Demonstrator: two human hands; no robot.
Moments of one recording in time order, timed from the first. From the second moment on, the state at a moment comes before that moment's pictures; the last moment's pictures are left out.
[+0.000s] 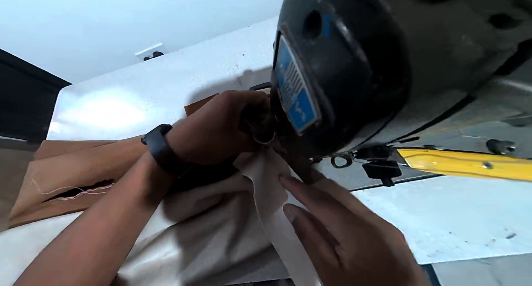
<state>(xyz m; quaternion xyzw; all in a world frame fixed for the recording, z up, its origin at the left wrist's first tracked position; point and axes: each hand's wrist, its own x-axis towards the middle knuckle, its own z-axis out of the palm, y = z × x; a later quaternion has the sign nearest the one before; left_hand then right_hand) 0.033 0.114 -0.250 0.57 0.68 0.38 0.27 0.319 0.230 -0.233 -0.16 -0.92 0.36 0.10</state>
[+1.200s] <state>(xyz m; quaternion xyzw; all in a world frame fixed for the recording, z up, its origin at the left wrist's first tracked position) -0.003 0.165 -0.264 0.65 0.64 0.32 0.24 0.292 0.194 -0.202 0.08 -0.86 0.49 0.09</state>
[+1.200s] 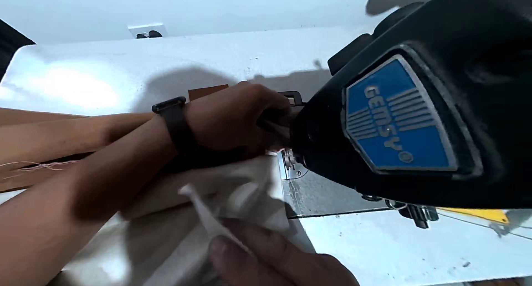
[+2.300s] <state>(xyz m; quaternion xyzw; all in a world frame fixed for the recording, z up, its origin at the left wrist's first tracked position) -0.056 0.227 -0.323 0.70 0.60 0.31 0.23 0.317 0.241 -0.211 -0.05 -0.99 0.15 -0.02</state>
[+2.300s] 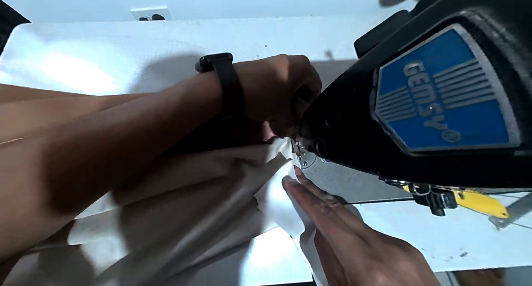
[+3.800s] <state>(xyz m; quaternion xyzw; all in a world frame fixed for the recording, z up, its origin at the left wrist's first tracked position) 0.074 0.132 -0.192 0.50 0.81 0.29 0.10 0.334 0.243 -0.210 -0.05 -0.97 0.25 -0.01</state>
